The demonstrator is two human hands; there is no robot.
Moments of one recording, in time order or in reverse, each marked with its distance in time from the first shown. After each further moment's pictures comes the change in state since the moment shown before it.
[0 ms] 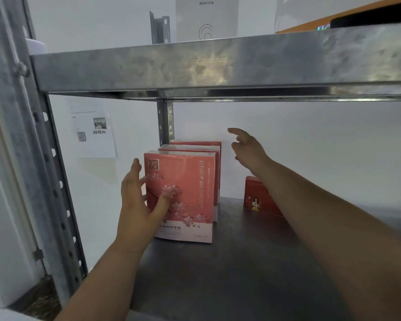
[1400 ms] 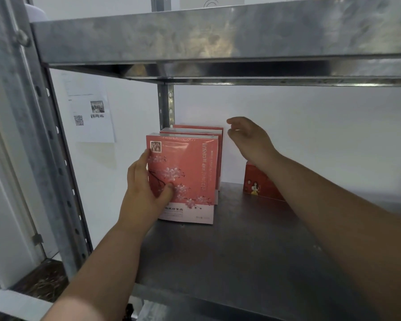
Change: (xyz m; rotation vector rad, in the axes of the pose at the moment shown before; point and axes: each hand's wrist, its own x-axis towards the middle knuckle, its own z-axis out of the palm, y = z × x) left_hand -0.003 -0.021 -0.001 0.090 -0.065 0.072; right_hand -0.048 -0.019 -0.005 -0.084 0.031 -0.099
